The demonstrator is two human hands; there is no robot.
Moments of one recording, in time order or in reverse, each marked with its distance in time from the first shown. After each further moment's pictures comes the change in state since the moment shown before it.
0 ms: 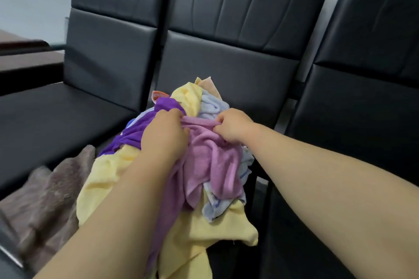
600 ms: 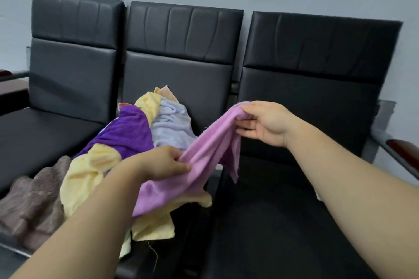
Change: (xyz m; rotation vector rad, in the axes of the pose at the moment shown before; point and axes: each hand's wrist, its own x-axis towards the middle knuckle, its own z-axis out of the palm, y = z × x) left_hand -0.114 0.073 -0.033 -0.057 -0.698 0.222; right_hand -0.211 0.120 -0.082 1.450 0.084 0.097
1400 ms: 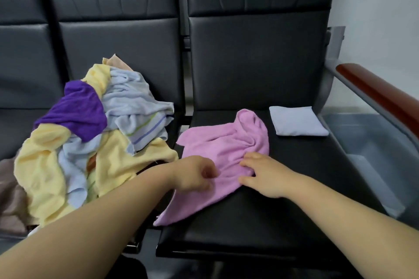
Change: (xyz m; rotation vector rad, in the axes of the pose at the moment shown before) left_hand 0.007 0.071 0.175 0.159 -0.388 0.300; right_hand -0.139 0.203 -0.110 -1.279 -0.059 0.171
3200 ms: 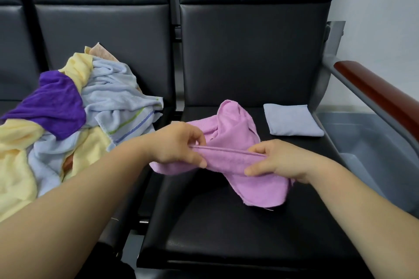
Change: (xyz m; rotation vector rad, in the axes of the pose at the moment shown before) left_hand 0.014 0.008 -0.060 -0.045 0.189 0.147; right_hand -0.016 0.013 -0.060 0.636 -0.105 0.117
